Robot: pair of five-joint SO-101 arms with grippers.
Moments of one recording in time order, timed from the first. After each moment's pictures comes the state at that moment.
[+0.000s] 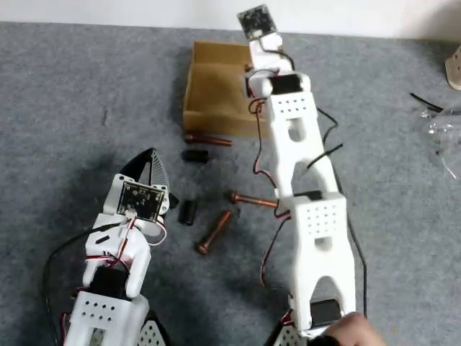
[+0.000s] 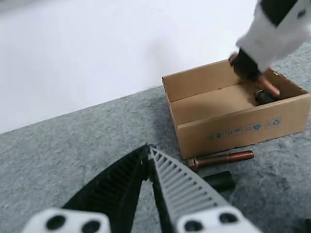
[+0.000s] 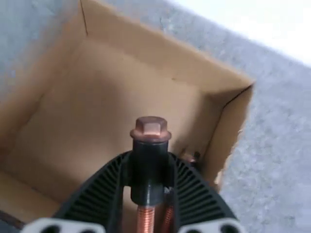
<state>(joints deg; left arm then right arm) 4.2 -88.9 96.3 11.3 -9.3 -16.1 52.7 -58.8 58.0 15.7</state>
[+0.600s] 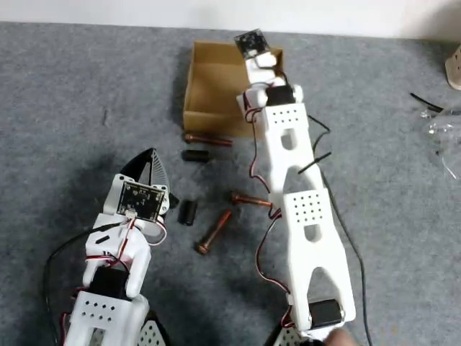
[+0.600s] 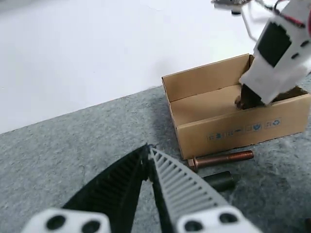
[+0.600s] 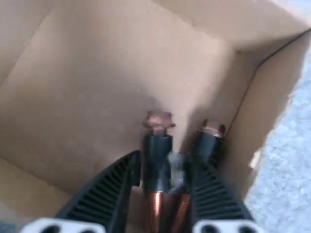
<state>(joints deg) 4.2 -88.9 96.3 11.3 -9.3 -16.0 70.5 -83.5 71.6 15.5</state>
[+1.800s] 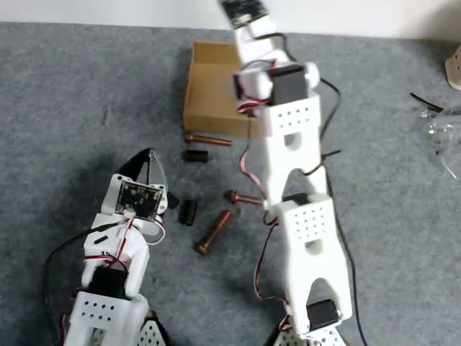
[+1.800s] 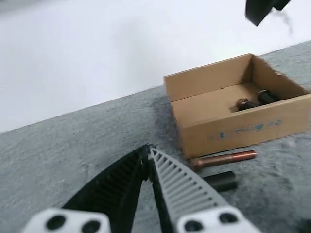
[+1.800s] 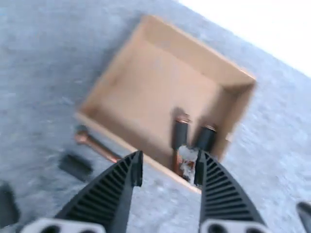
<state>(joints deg) 3.2 -88.9 96.3 11.3 -9.3 -23.6 48.4 -94.5 99.8 15.5</state>
